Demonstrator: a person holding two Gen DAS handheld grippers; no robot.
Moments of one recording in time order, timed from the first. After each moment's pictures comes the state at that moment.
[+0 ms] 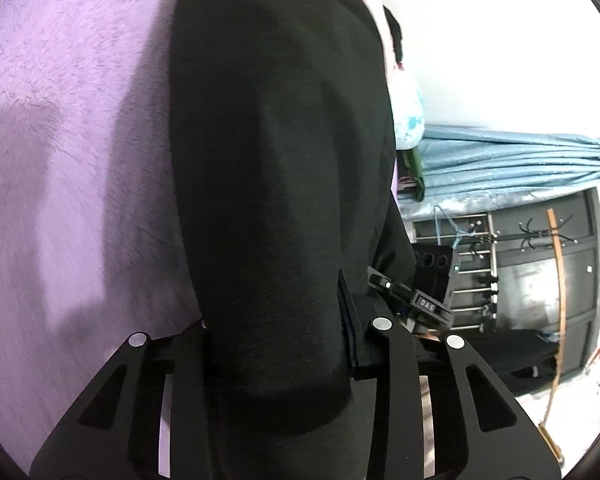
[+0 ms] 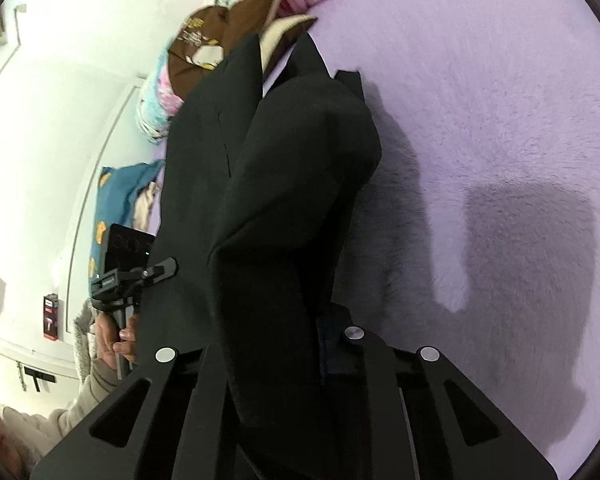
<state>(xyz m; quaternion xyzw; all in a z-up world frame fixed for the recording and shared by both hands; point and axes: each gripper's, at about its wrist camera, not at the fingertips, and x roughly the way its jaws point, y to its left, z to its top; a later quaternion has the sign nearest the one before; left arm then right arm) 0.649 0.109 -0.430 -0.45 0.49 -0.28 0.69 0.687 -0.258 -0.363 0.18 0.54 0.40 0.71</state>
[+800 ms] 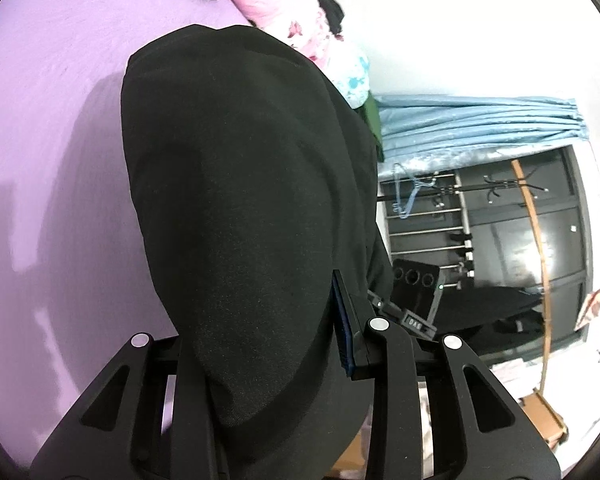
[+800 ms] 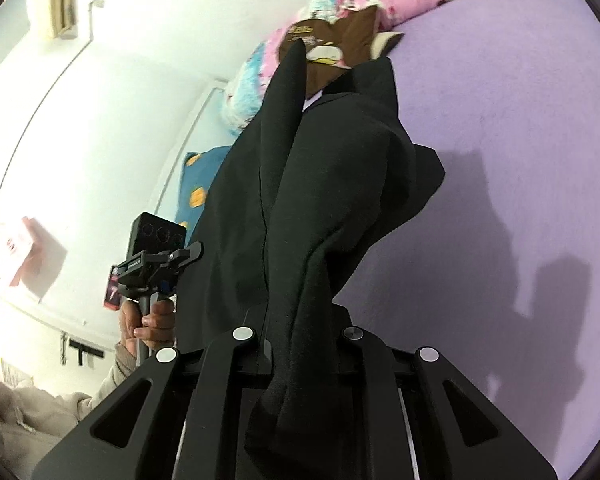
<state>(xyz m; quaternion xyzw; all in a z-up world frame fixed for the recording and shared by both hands) 0.396 0.057 -0.262 -0.44 0.48 -0.30 0.70 0.391 -0.321 -0.227 0.23 0.49 0.46 0.70</state>
